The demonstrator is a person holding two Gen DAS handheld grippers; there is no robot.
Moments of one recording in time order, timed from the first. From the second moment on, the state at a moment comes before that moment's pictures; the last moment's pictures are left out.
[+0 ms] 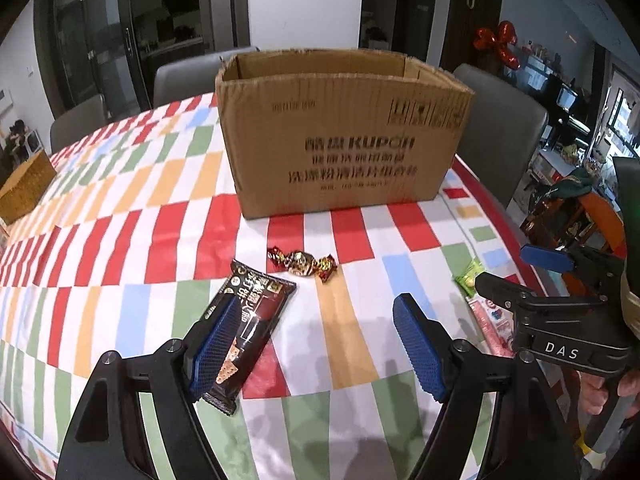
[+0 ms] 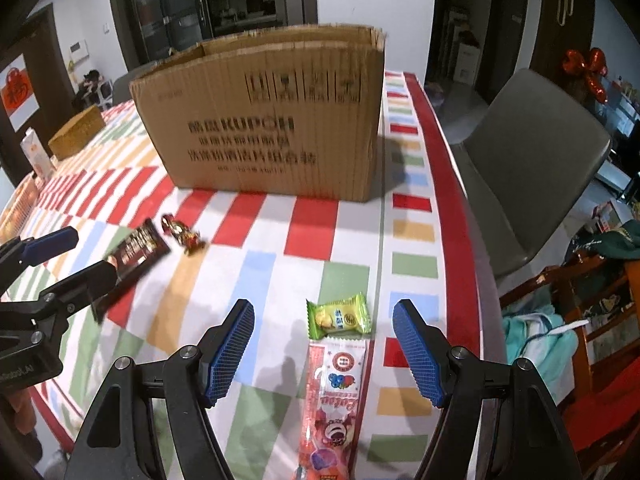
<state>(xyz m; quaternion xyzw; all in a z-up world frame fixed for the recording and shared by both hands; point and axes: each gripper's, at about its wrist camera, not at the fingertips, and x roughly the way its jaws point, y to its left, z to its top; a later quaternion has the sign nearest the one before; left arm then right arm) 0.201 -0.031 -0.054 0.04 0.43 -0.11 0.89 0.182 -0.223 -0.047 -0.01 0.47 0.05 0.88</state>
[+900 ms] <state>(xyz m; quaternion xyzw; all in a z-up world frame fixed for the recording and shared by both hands) 0.252 -0.034 -0.098 0.02 0.44 -0.11 0.89 0.207 -0.230 -0.092 -0.01 0.52 0.02 0.86</state>
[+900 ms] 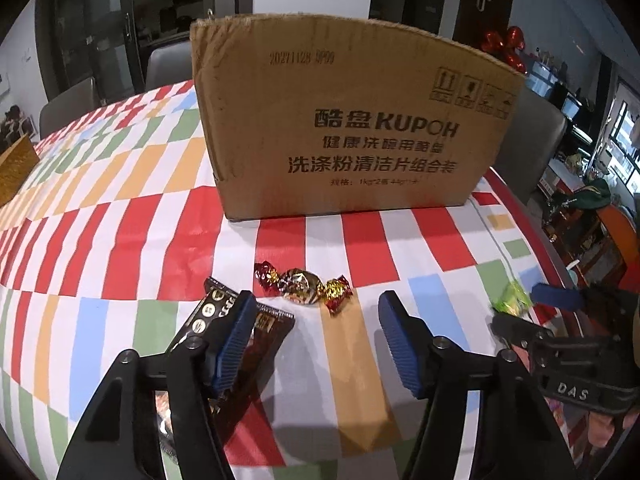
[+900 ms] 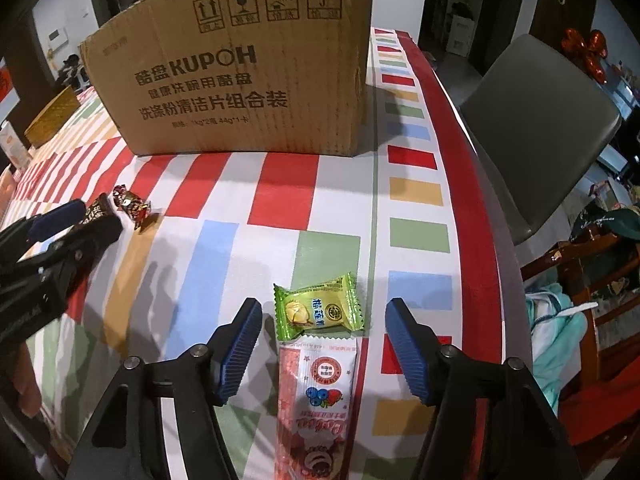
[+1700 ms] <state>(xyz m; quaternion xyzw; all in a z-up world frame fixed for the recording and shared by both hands) 0.273 -0.044 -0.115 0.00 0.47 -0.14 0.87 0.212 -0.229 -0.091 0.01 0.51 0.02 0.86</state>
